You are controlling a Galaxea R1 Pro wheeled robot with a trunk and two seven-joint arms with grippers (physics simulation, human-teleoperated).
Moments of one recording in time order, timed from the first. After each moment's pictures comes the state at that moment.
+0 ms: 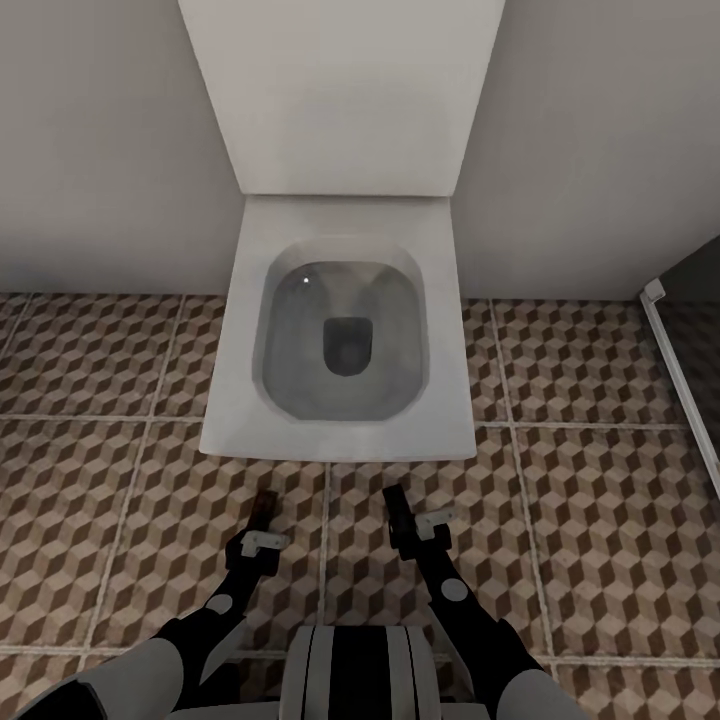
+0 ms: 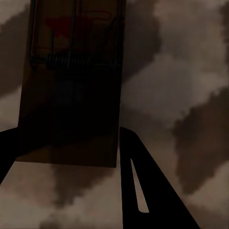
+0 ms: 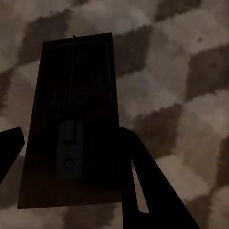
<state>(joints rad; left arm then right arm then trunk) -0.70 0.03 -0.76 -0.20 0.55 -0.42 0.15 -0.54 0.13 0.24 -0.63 0.09 -0.16 -0.14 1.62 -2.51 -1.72</state>
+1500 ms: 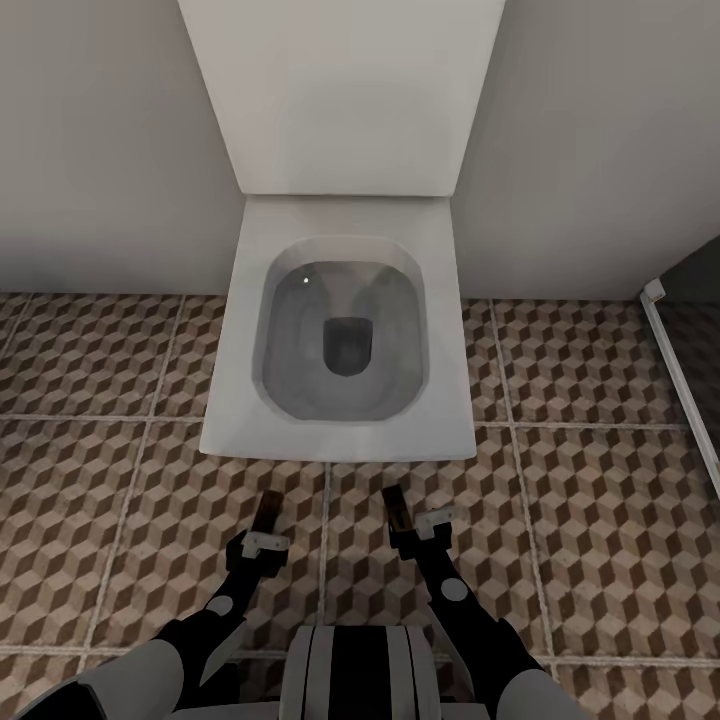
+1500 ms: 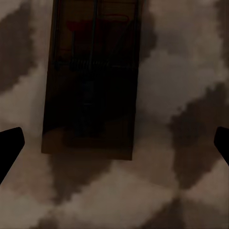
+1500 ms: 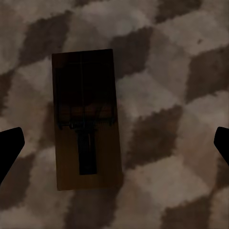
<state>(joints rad) -0.70 0.03 -0.77 -0.20 0.54 -0.42 0.16 -0.54 0.13 0.24 -0.63 0.09 -0.16 -0.14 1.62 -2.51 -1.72</state>
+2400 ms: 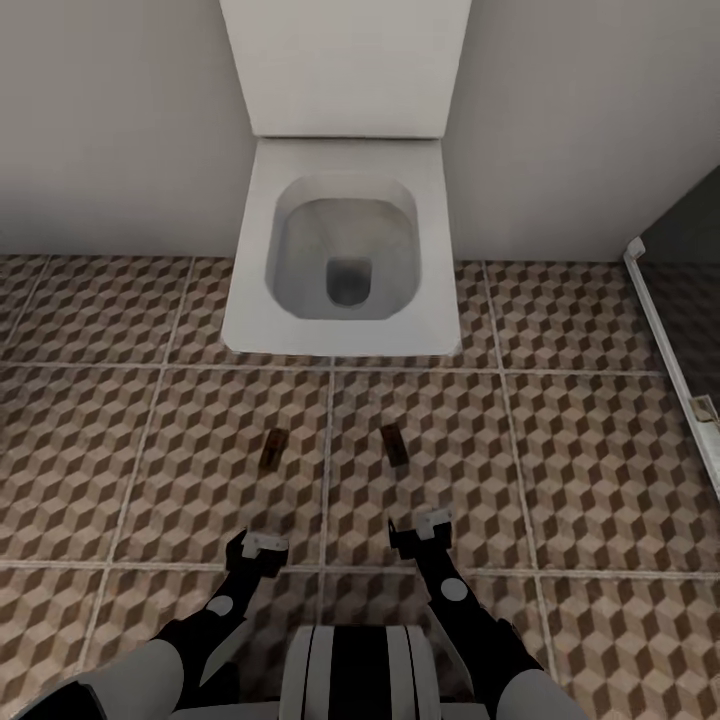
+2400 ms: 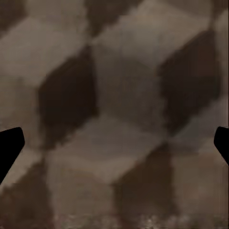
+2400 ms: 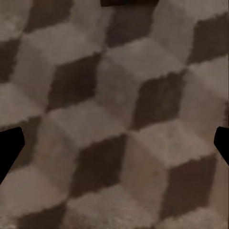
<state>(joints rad) -0.70 0.03 -0.77 -0.20 0.54 -0.42 0.16 -0.54 0.13 0.24 -0.63 0.09 -0.16 -0.14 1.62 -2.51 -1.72</state>
